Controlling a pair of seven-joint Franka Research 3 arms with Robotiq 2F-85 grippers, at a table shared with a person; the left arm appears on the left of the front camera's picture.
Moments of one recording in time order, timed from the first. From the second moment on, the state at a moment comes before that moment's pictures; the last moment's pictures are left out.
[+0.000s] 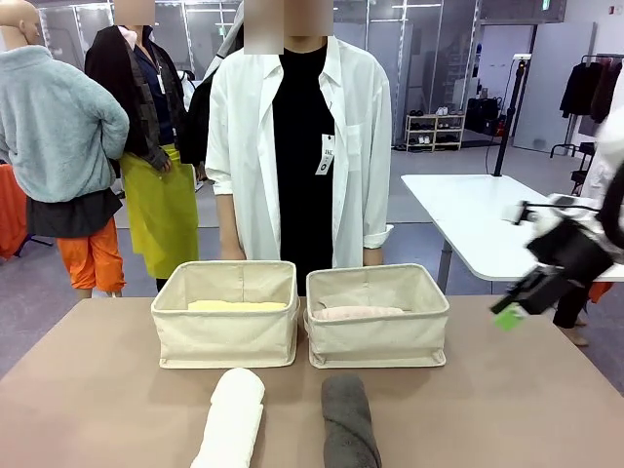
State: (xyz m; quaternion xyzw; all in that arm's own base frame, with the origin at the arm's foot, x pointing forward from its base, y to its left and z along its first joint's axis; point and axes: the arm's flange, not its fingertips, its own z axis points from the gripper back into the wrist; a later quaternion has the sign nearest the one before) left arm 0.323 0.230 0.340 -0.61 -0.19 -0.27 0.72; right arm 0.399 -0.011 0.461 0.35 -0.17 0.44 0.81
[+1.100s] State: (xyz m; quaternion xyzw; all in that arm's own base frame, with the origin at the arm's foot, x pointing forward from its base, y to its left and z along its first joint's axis) left arm 0.322 0.230 0.340 -0.61 -0.19 -0.27 0.72; right arm 0.331 -0.197 0.377 0.56 -0.12 0.17 0.80
